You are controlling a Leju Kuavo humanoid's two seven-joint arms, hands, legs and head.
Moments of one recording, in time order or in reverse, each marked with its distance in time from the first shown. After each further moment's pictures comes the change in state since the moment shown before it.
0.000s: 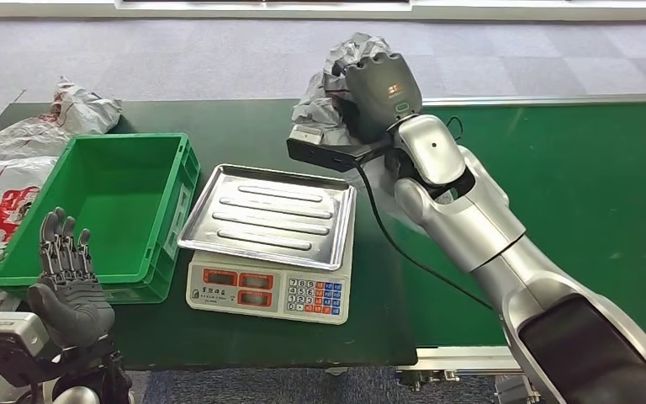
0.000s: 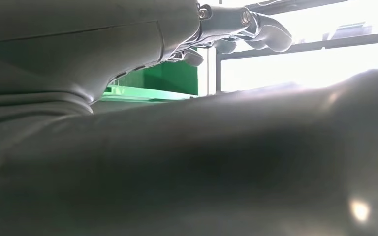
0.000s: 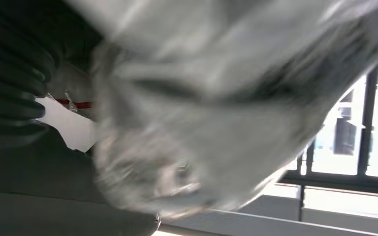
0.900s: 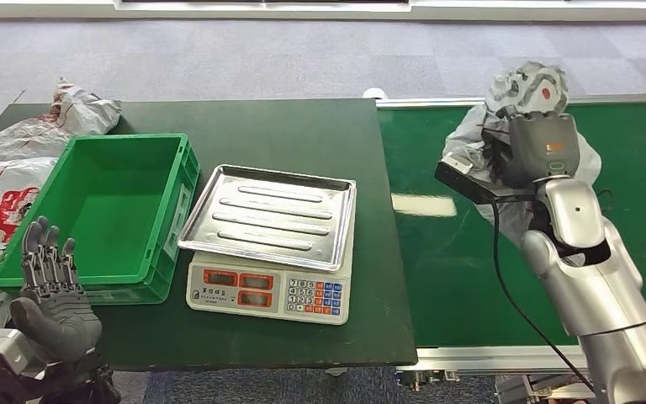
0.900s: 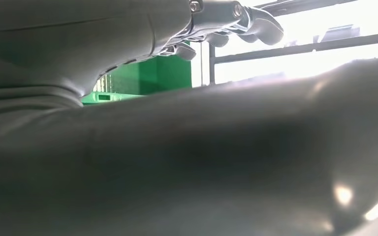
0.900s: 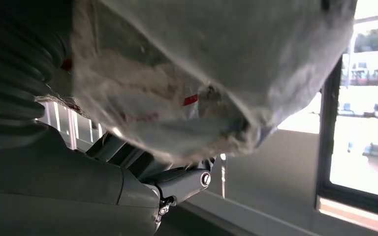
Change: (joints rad) left arm 0.061 -0.014 0.024 -0.078 -0.046 -0.005 0.023; right arm 0.363 -0.364 -0.370 -0.298 0.123 0.016 0.062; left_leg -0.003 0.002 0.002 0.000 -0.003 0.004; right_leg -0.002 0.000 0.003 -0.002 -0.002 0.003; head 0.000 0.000
